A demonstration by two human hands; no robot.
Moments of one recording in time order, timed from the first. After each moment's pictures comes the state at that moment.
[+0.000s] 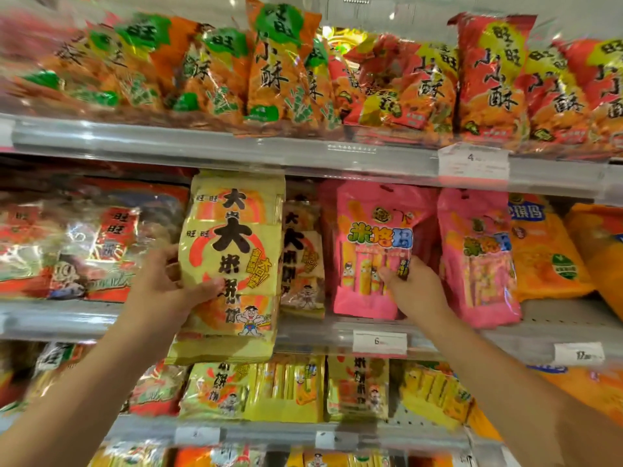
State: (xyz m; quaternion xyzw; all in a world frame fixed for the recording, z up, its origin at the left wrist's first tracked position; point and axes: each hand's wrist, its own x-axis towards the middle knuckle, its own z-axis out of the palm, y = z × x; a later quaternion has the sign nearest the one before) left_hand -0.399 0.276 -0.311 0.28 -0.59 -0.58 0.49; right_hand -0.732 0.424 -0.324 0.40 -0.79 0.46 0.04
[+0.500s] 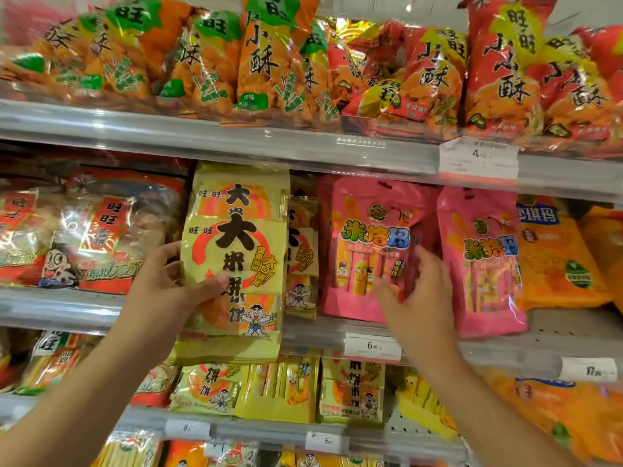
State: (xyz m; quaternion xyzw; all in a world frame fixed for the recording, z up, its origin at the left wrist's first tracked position) left_hand -0.418 0.297 -0.309 0.32 -0.57 -0.58 0.49; right_hand -0.687 0.459 -0.319 0.43 -0.73 0.52 0.08
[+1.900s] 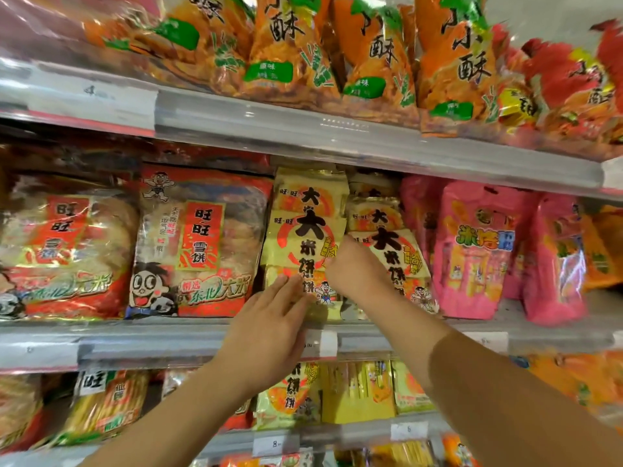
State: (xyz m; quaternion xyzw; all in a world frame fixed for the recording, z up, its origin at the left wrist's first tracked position) left_hand -0.350 0.184 -0.360 0.15 -0.96 0.03 0.23; right_hand -0.519 0.232 -0.295 0.36 -0.91 0.21 0.05
